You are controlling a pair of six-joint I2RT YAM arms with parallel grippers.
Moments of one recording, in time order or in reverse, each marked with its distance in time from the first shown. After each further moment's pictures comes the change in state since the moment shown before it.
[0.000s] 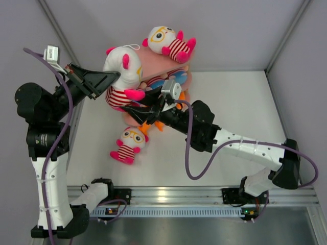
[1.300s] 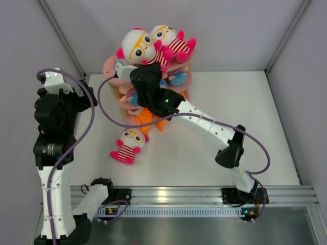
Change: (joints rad) left arm 0.027 -0.131 -0.220 -0.285 -0.880 0.944; right arm -0.093 0.623 1.011 -1.005 1.119 -1.081
